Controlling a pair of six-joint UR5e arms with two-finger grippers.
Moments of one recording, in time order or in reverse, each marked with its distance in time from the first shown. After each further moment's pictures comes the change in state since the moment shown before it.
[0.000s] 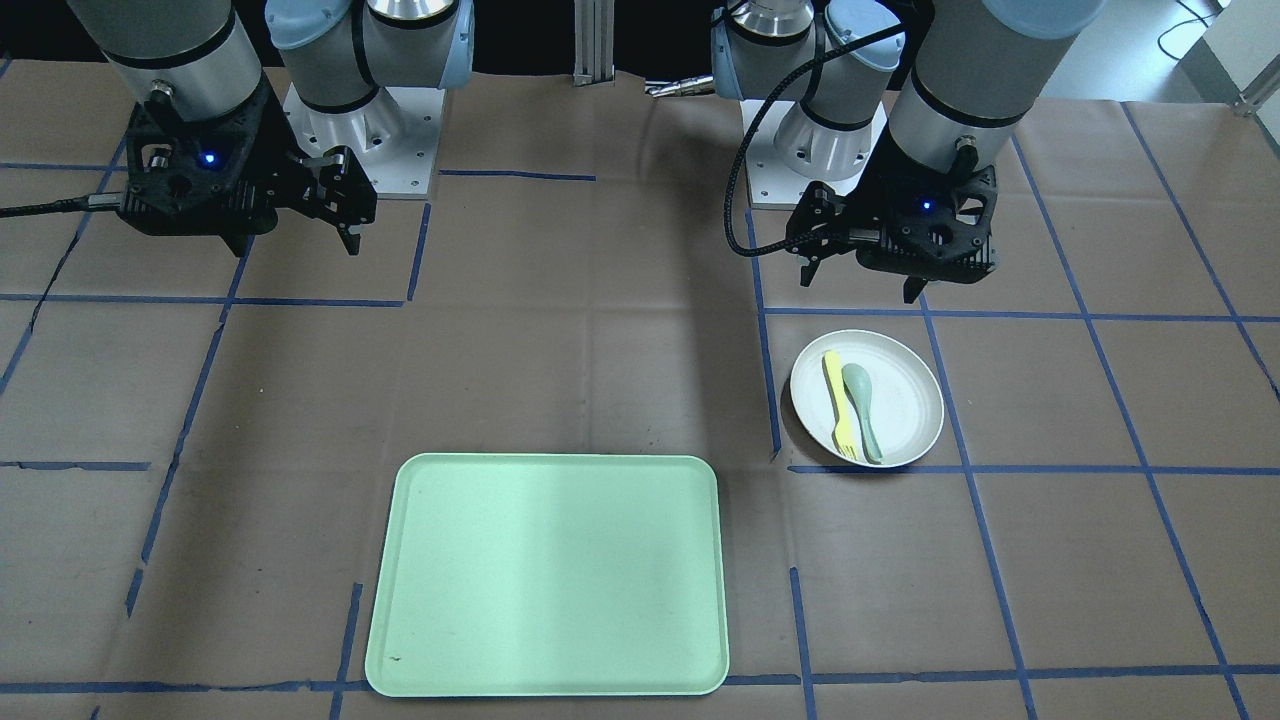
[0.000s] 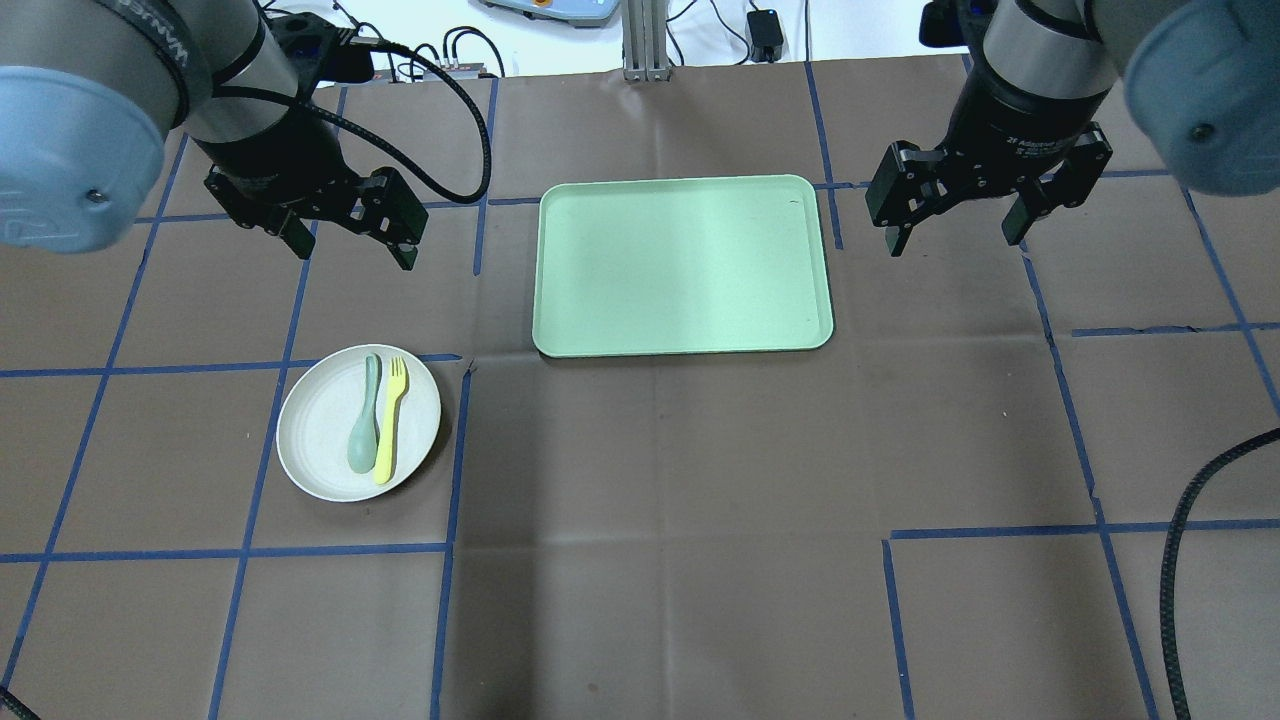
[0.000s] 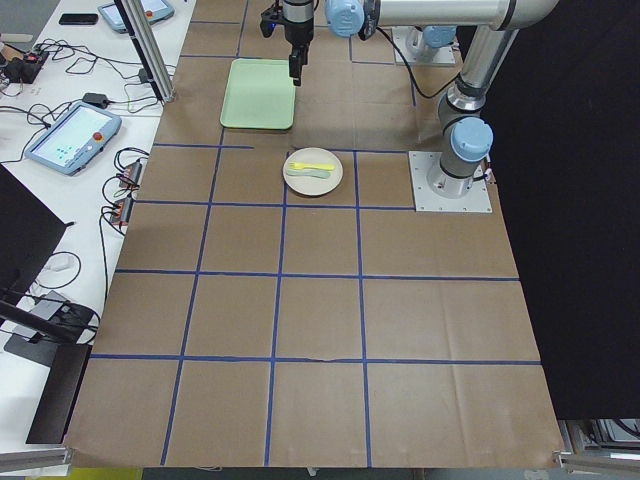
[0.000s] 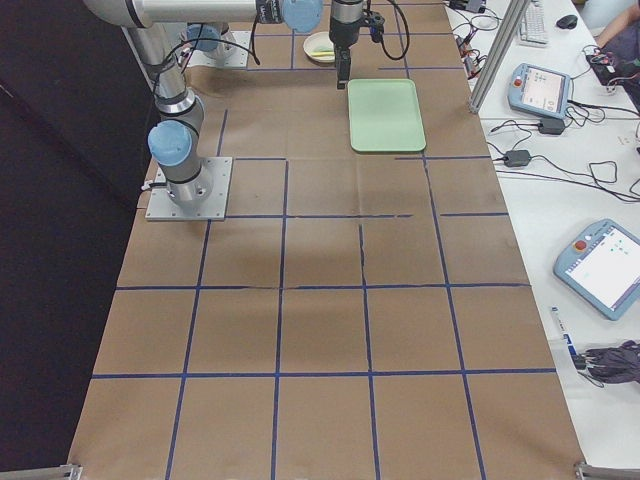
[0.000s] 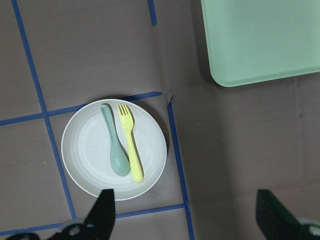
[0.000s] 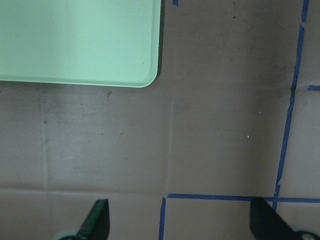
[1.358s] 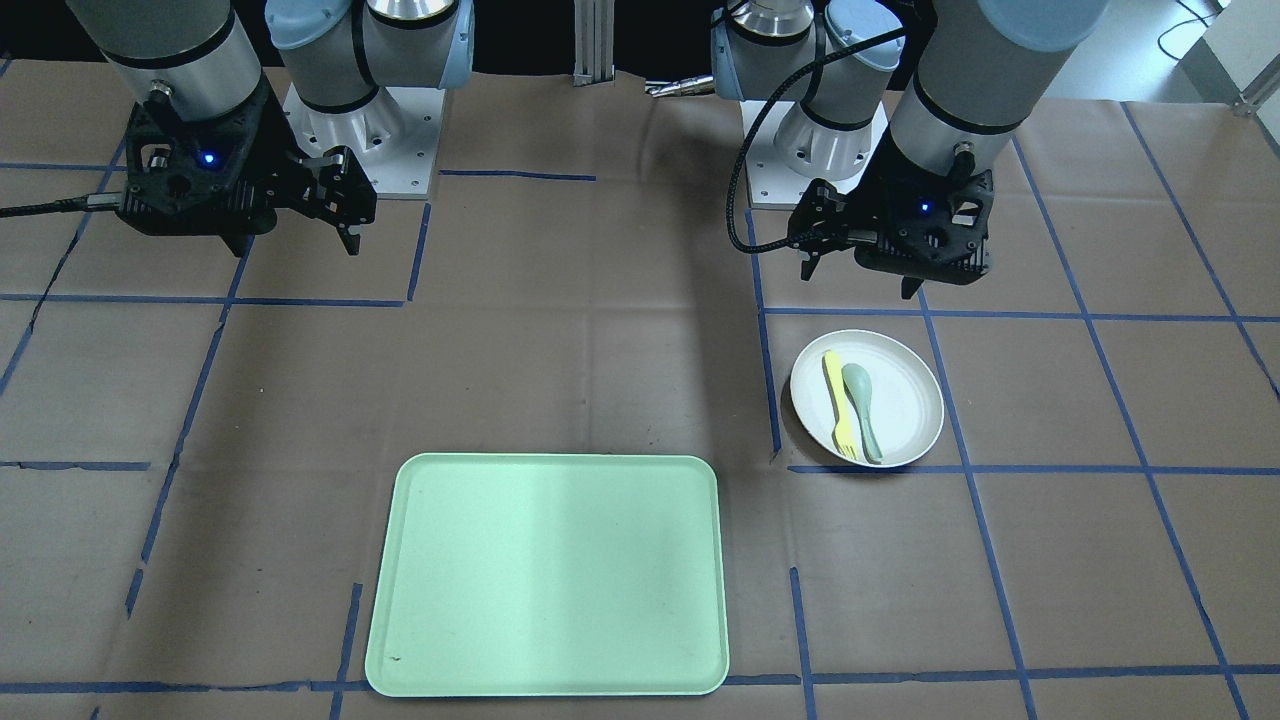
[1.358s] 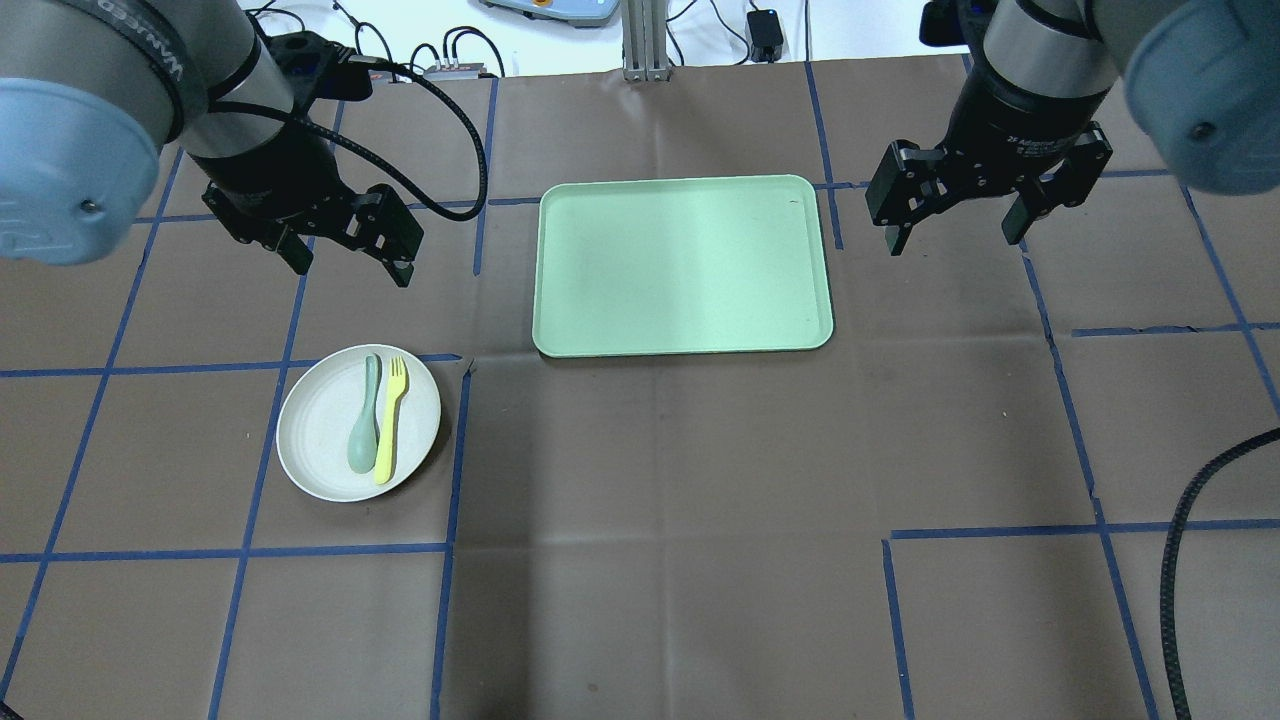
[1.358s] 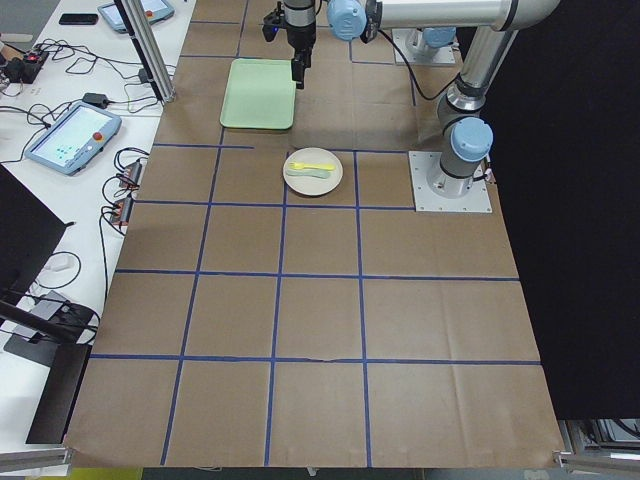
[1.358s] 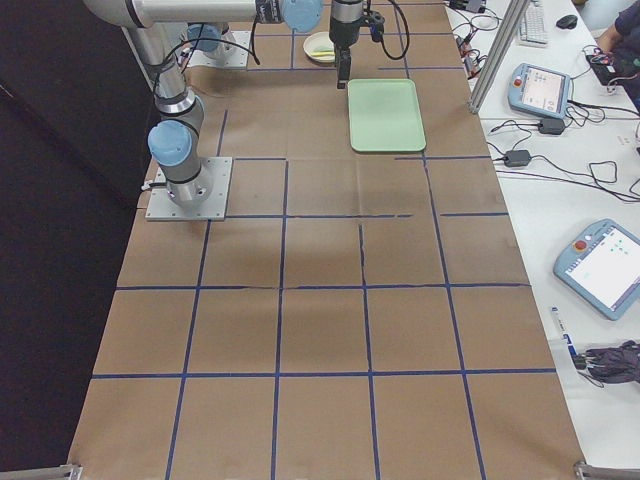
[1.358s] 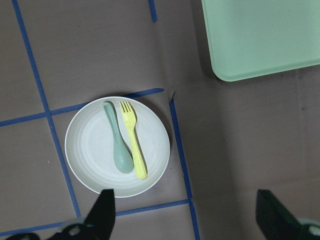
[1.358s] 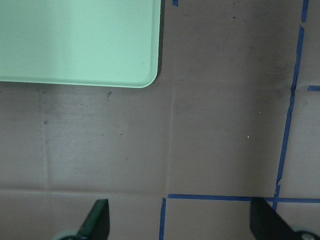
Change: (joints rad) left arm 0.012 0.015 -0.041 -0.020 -0.008 0.030; right arm 0.000 0.000 -0.001 0.000 0.000 0.001
